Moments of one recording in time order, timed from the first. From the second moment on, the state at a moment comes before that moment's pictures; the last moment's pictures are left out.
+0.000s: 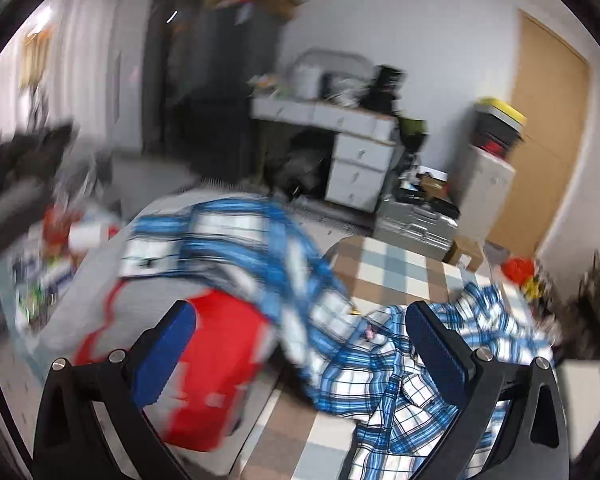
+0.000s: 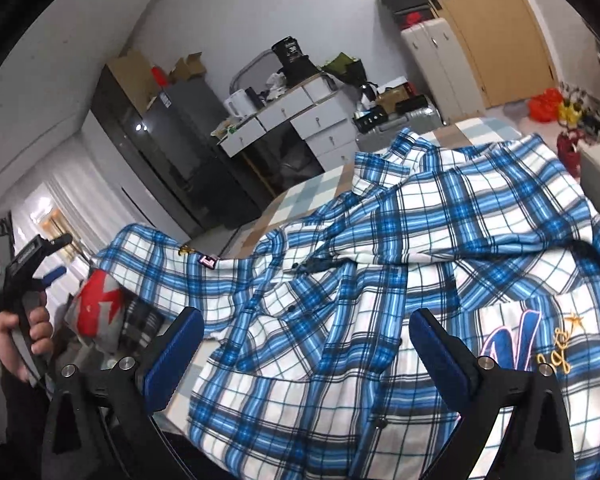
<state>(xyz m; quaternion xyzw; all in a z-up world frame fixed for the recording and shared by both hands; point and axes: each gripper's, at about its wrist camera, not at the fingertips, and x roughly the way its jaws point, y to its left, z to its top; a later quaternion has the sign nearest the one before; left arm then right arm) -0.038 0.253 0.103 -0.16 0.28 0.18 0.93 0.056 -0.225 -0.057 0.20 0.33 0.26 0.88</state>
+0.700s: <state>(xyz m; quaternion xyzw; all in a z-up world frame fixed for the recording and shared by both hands) -0.011 0.412 0.051 -0.48 0.32 0.03 0.82 0.044 -0.196 -0.062 0.18 0.34 0.34 0.86</state>
